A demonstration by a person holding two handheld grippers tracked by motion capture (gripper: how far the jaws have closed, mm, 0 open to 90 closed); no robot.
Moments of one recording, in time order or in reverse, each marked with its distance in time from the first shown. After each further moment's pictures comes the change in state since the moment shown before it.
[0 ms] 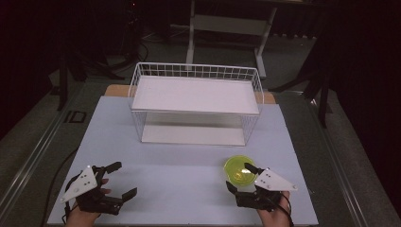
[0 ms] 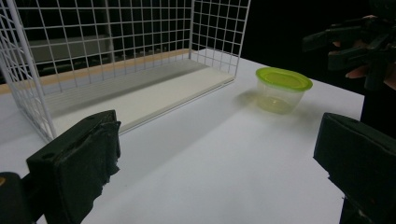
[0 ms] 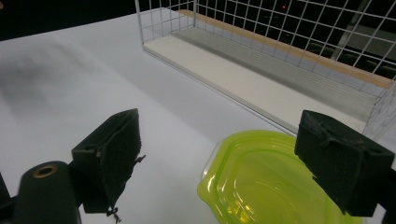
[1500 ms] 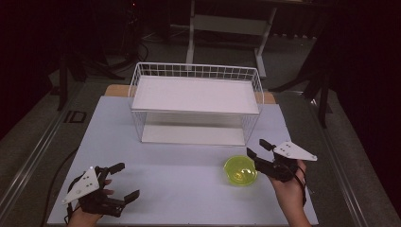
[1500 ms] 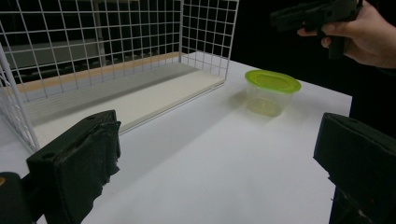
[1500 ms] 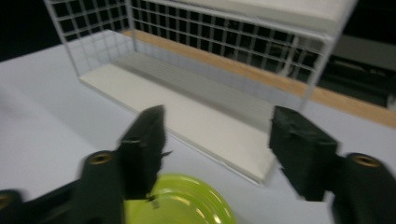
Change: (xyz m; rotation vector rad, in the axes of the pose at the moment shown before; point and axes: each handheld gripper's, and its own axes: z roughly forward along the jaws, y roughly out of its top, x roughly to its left) left arm -0.006 0.001 0.004 -0.015 -0.033 0.009; right arm -0.073 0.034 -0.001 -0.007 -0.153 0.085
